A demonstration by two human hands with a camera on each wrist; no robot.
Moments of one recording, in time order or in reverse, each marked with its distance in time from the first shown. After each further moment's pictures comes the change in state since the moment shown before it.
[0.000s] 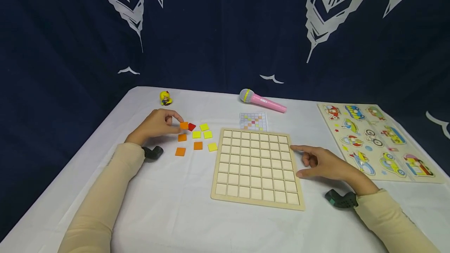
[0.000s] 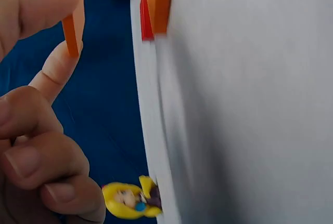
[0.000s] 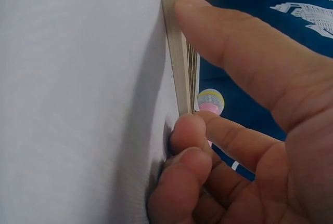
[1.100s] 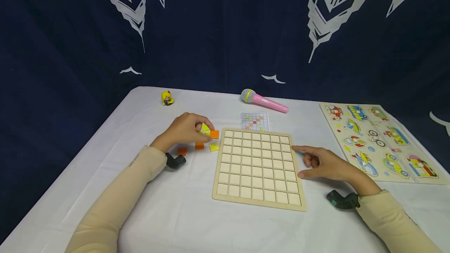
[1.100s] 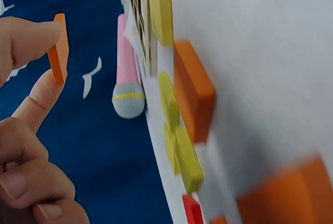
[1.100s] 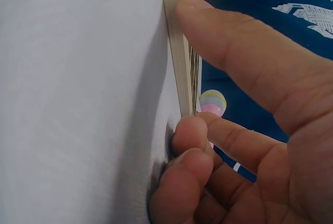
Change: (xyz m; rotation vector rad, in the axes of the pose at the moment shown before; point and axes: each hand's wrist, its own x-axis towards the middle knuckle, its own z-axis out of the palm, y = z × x) left_hand 0.001 0.070 0.045 0.080 -0.064 0.221; right_hand 0.001 0.000 0.000 -0.003 -0.006 -0.003
